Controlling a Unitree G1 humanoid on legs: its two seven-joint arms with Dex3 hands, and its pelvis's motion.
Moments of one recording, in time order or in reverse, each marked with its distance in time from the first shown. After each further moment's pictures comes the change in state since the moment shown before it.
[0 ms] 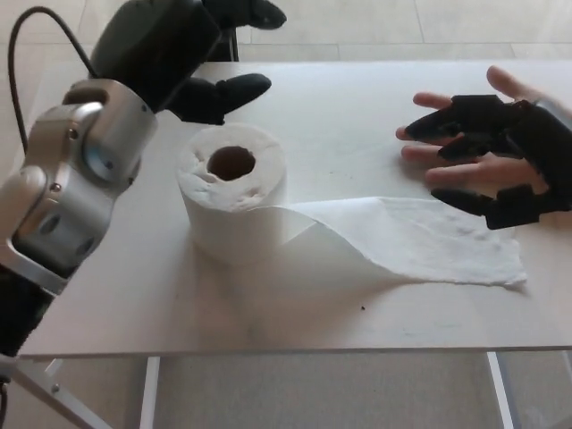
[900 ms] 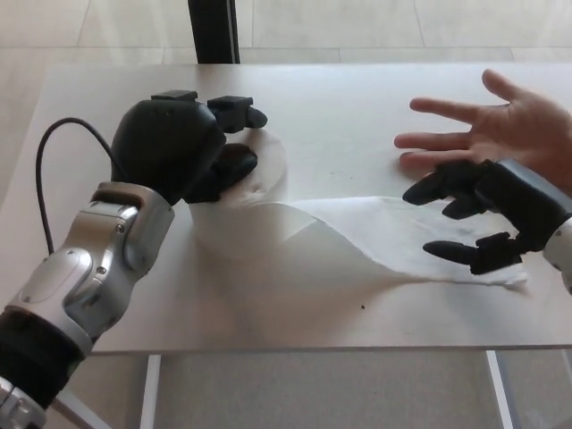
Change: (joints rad) left_arm 0.132 -0.098 -0.034 0.224 0.257 -0.131 0.268; right_arm -0.015 0.032 0.149 0.099 -0.208 0.203 0.009
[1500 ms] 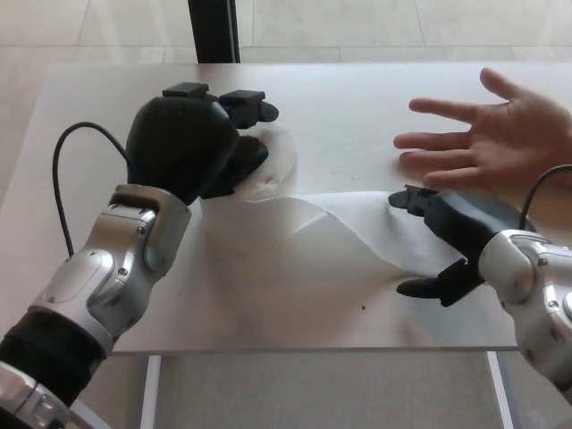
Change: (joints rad) left_arm -0.009 -0.060 0.008 0.047 0.067 -0.022 0.075; right_arm -0.082 0.095 0.229 0.067 -0.247 0.190 -0.011
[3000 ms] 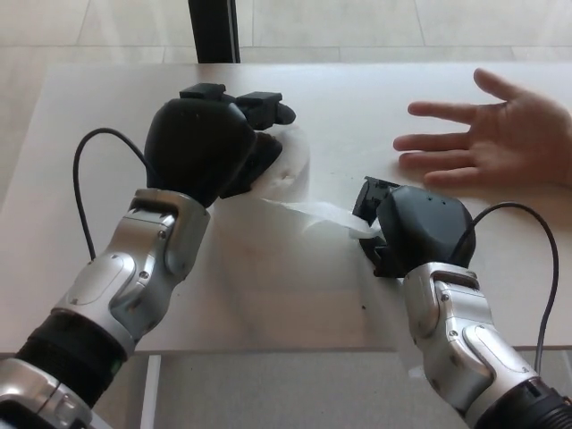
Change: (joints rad) left_arm -0.002 -0.061 0.009 0.031 0.021 -0.012 0.054; right_arm 0.035 0.337 -0.087 0.289 -0.144 -0.091 -0.630
